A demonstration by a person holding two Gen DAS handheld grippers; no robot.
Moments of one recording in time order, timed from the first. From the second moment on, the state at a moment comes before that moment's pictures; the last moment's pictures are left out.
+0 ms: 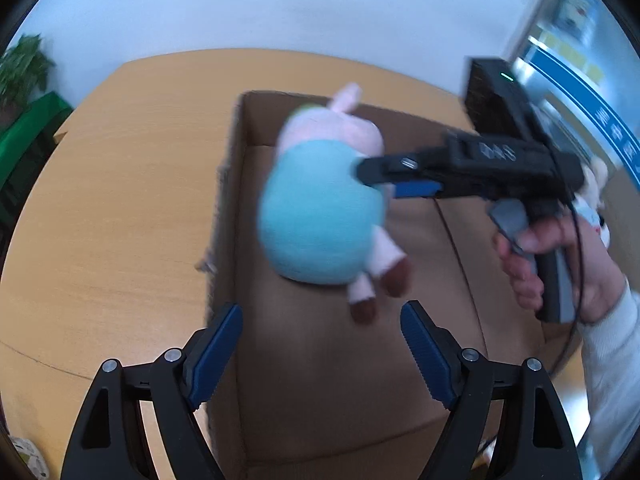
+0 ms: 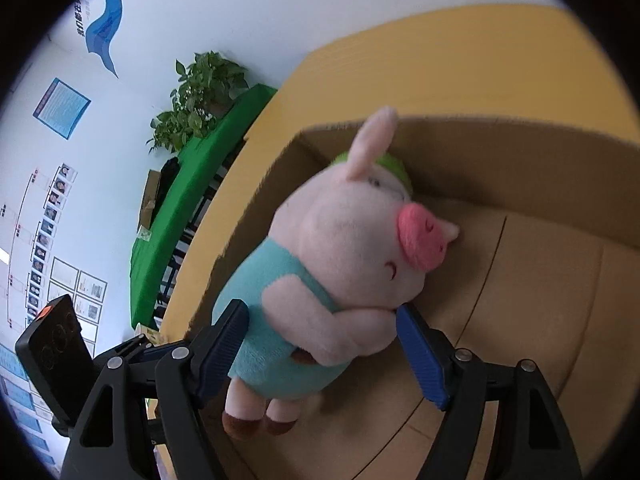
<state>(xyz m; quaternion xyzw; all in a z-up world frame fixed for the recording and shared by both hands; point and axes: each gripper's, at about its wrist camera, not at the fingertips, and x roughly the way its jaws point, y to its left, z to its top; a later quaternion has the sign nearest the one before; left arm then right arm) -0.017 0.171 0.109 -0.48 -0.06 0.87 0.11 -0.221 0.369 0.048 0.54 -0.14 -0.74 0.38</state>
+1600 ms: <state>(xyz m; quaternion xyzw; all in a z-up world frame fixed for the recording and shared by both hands) 0.040 0.201 0.089 -0.49 -0.10 0.86 0.13 0.038 0.542 0.065 0.43 -0.03 -0.89 0.18</state>
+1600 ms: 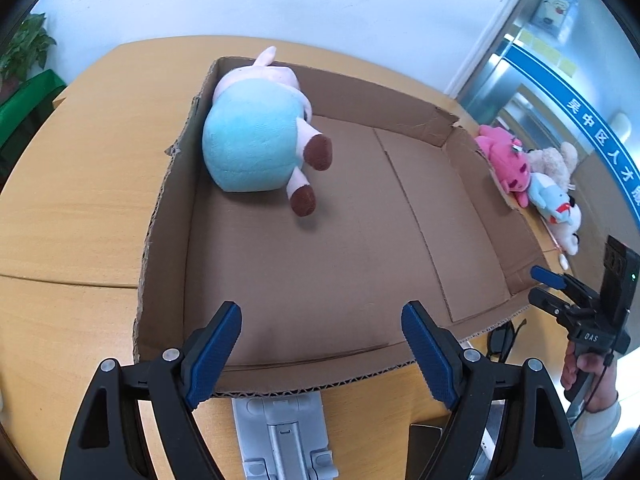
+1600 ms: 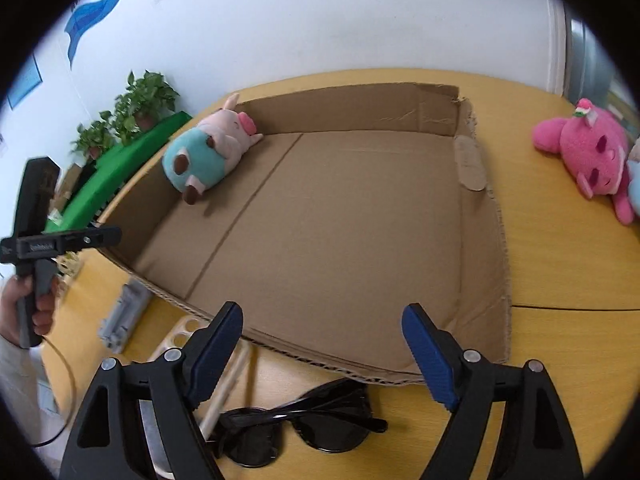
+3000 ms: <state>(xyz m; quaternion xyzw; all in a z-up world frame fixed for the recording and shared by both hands) 0.194 0.286 0.019 -0.54 -0.14 0.79 0.27 0.229 0.436 0.008 0.44 0.04 -0.81 0.39</state>
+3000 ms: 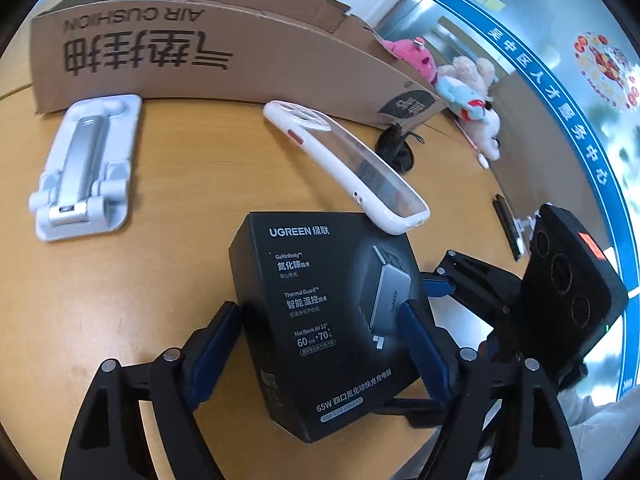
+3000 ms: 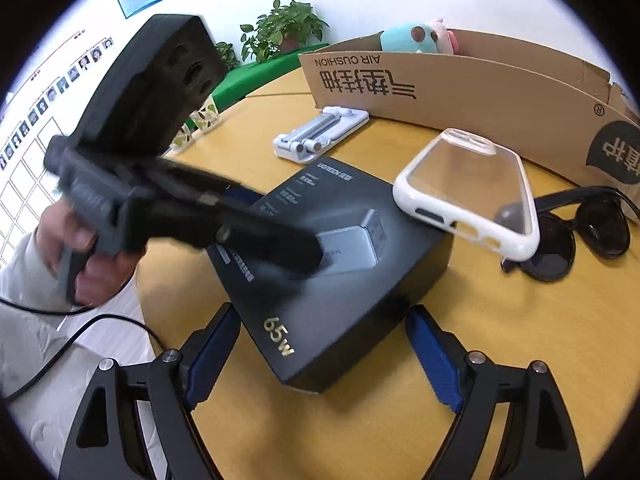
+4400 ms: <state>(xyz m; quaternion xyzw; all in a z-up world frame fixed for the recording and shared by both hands) -0.006 0.295 0.298 -0.32 -0.06 0.91 0.26 0.058 0.461 0.254 0.20 0.13 -0.91 0.34</state>
